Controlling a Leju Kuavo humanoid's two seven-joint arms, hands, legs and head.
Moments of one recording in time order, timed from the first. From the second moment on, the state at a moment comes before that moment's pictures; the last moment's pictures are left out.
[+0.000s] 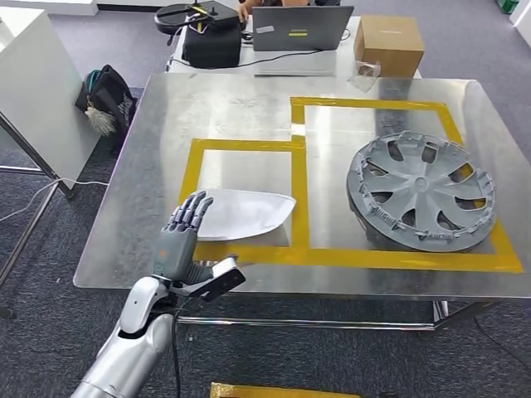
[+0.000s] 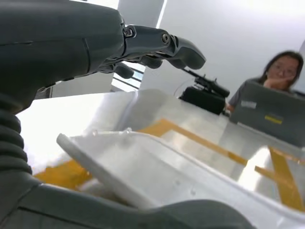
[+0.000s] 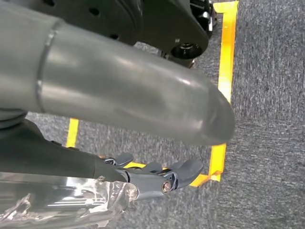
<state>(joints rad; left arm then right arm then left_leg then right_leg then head) -0.23 -0.15 -0.39 -1.19 -1.14 0.51 -0.19 -0.04 0.17 -1.31 -0.25 1.25 0.06 -0.45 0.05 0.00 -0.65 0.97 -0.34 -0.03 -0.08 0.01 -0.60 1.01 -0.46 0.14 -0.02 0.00</state>
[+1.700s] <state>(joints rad) -0.07 -0.19 0.56 -0.59 -0.39 0.45 -0.68 -0.05 0.20 -1.38 -0.24 1.29 0.03 -0.52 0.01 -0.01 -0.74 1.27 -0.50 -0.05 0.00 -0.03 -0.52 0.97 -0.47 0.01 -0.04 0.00</state>
